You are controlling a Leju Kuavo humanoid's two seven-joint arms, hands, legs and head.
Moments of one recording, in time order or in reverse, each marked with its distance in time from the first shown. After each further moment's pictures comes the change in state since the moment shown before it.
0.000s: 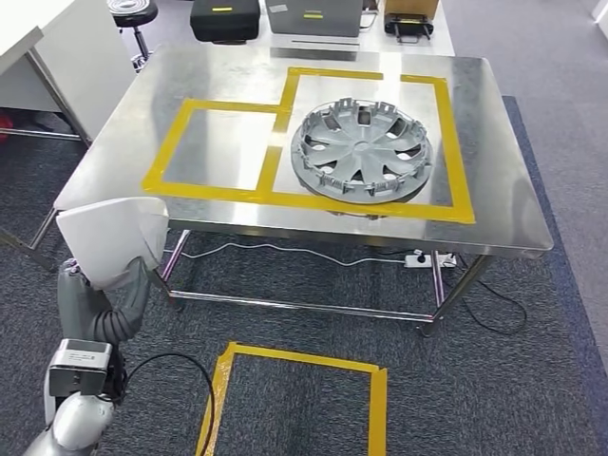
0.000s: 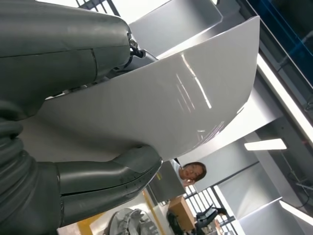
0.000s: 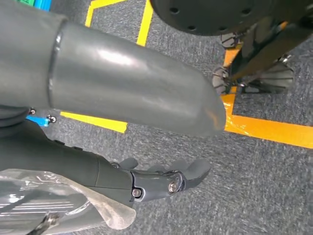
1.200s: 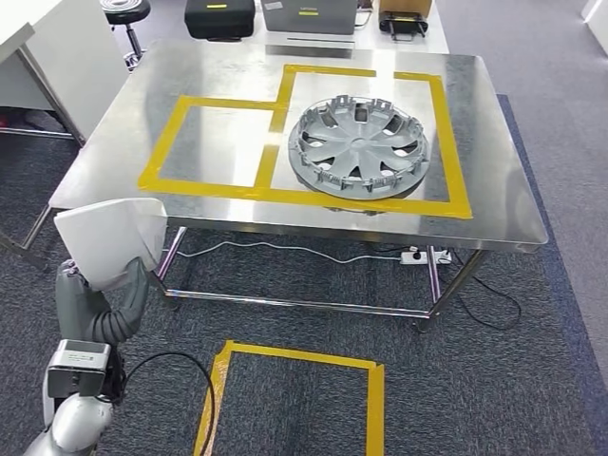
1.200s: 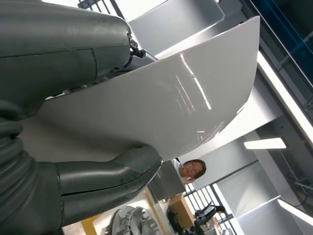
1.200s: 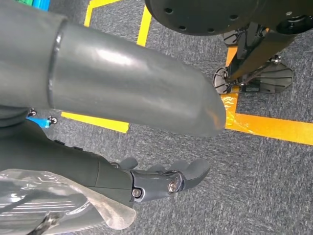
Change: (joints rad) left arm 0.002 0.001 0.001 0.000 0.000 0.001 0.000; right arm 0.000 0.000 -0.001 0.000 0.000 0.000 0.000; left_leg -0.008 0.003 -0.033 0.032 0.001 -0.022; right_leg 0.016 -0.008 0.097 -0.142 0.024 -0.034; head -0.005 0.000
